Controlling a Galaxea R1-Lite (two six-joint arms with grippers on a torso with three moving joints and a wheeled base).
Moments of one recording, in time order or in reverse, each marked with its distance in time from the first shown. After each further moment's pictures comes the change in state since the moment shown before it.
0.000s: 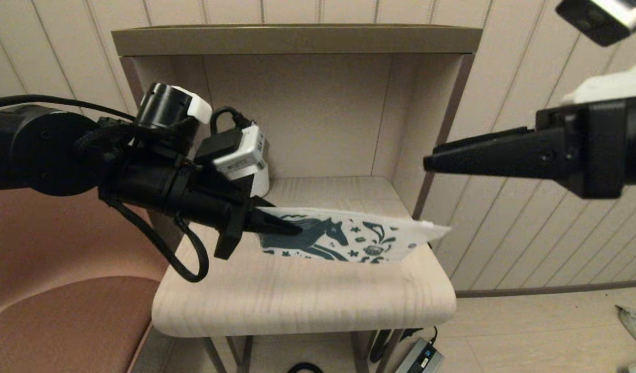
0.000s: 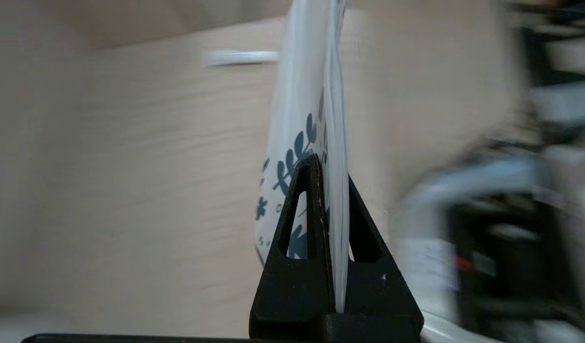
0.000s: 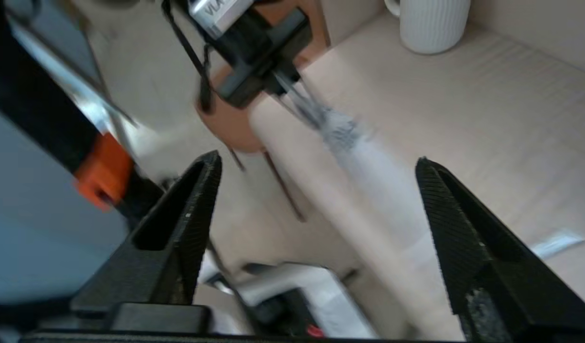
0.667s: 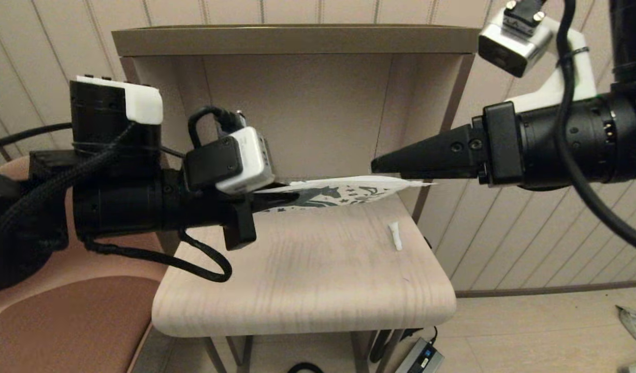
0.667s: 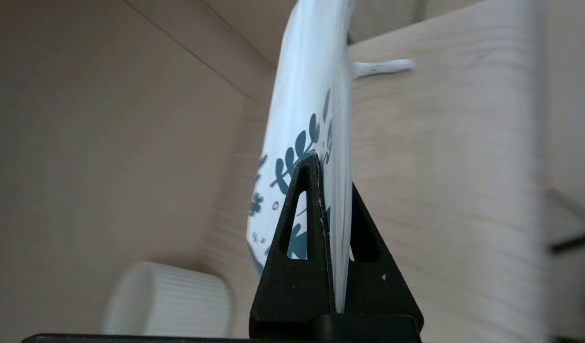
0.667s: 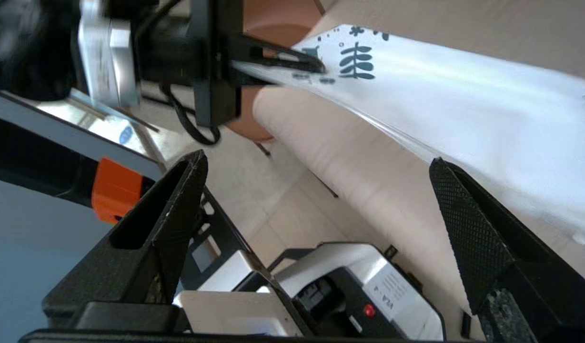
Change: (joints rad) left arm -0.123 -0.176 0.372 -0.619 0.413 -0.010; right arm 0.052 0.115 -0.072 0.054 -0.073 0.181
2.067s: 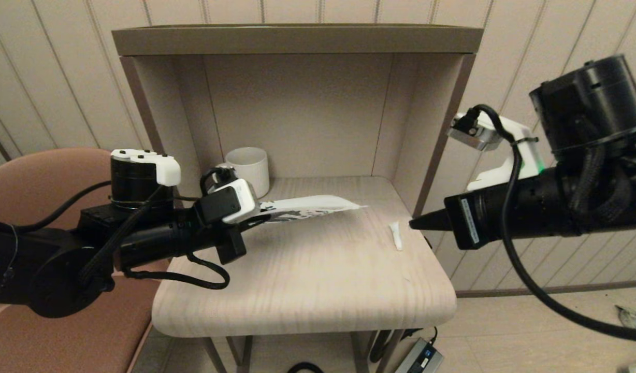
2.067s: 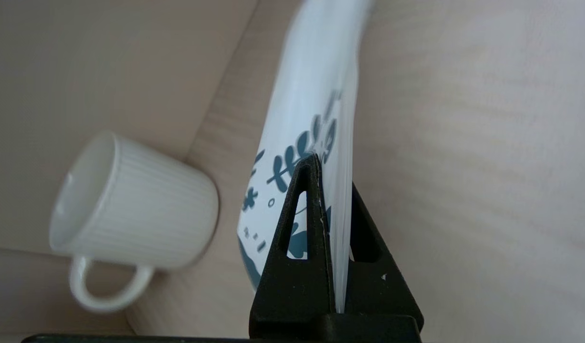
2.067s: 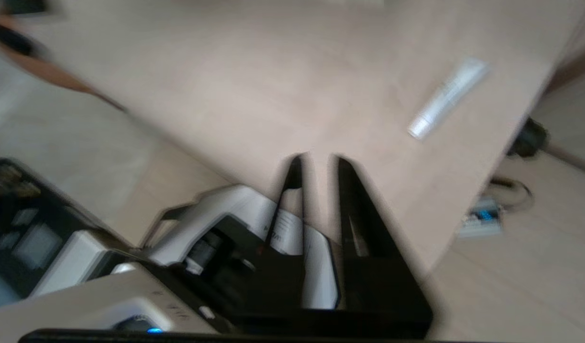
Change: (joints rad) left arm 0.154 0.147 0.221 -0.324 0.042 -0.034; right arm -0.051 0.033 0.176 0.055 -0.313 -0.179
